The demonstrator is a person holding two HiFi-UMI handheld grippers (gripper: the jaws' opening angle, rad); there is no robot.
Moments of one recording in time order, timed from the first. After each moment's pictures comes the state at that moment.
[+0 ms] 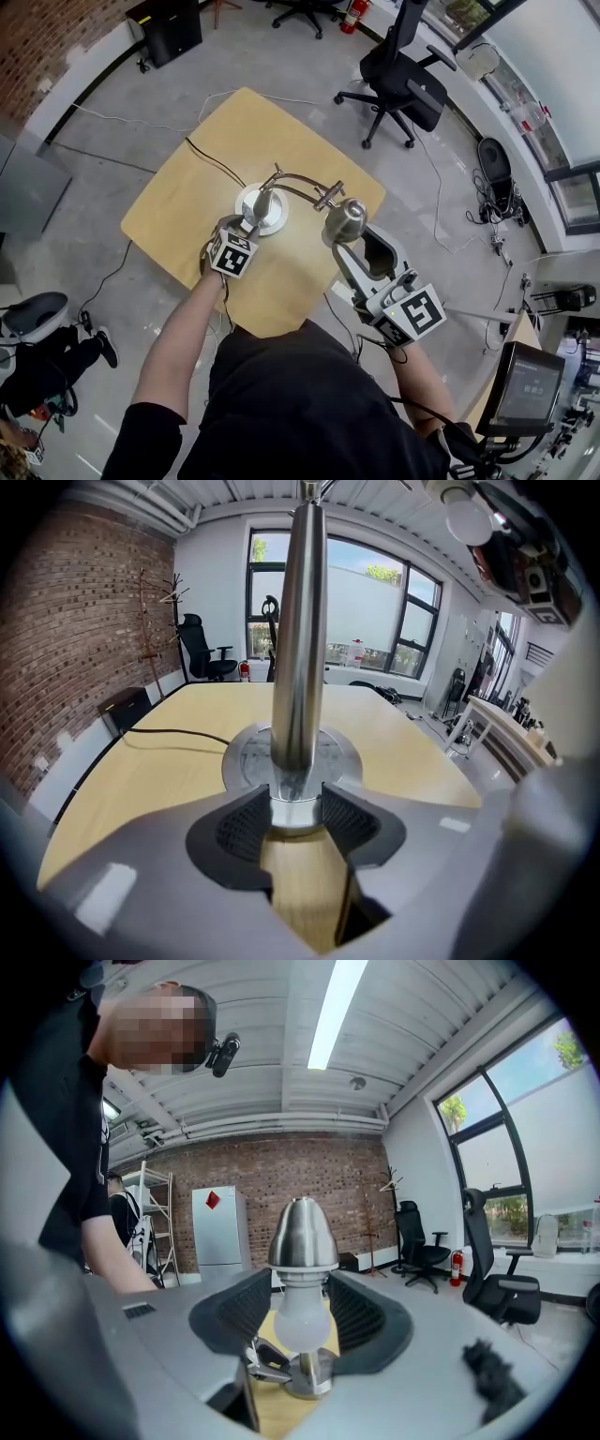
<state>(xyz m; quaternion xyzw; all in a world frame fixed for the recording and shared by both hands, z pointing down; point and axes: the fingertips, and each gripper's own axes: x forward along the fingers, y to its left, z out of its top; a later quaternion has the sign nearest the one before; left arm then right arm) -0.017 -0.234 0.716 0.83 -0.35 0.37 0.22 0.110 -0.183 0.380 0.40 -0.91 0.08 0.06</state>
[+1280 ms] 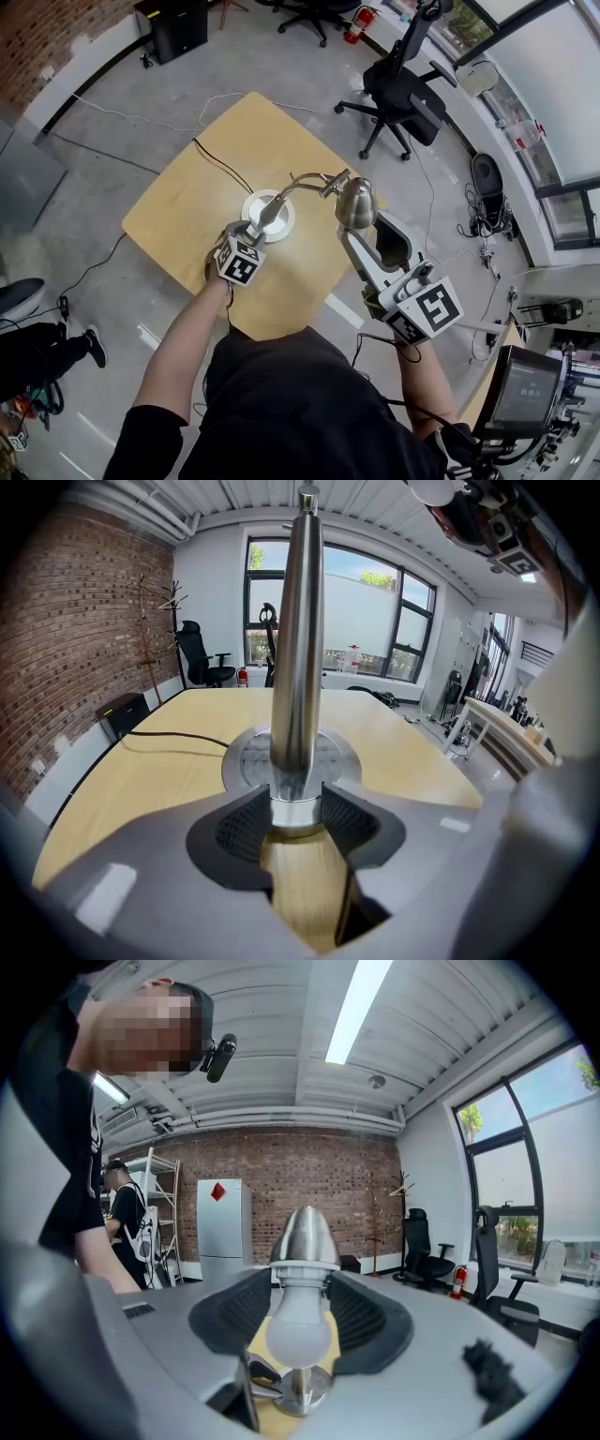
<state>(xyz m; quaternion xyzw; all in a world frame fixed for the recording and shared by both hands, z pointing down) -0.012 -0.241 0.719 0.85 -0.35 0.35 0.20 0.079 -0.223 0.342 0.39 -0.92 0.05 0.09</state>
